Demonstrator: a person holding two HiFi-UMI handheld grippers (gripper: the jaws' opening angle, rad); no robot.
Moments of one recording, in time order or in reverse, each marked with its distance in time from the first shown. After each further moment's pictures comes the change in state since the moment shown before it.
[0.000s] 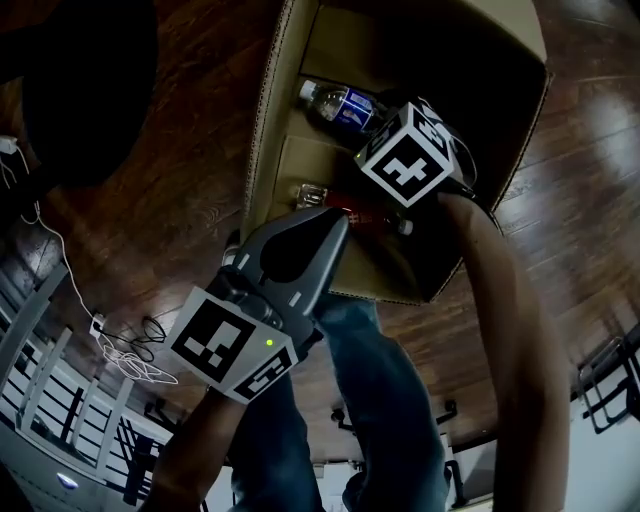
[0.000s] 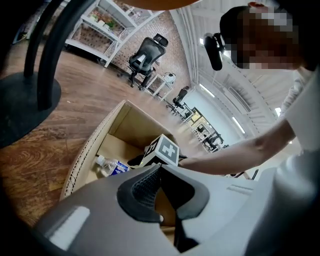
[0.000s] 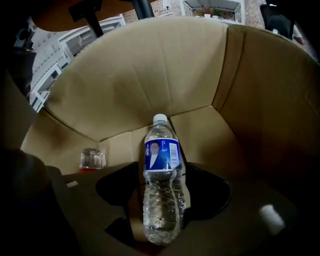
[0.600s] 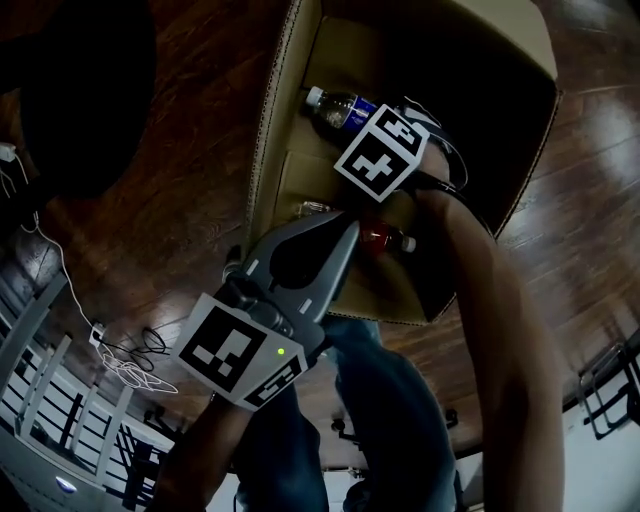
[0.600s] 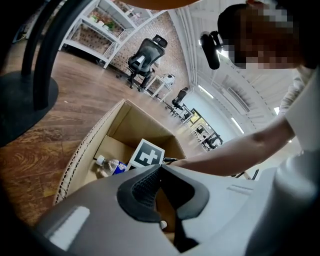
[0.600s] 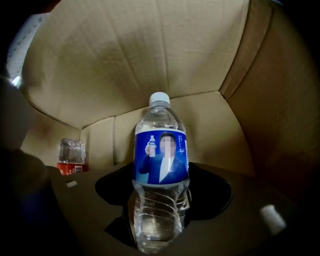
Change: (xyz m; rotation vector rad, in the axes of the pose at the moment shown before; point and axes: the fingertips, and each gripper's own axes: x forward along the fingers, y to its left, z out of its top) left arm 0.017 0.006 0.006 0.007 -0.020 -0.014; right arm 0.037 -0.017 -0.009 -0.049 0.170 -0.071
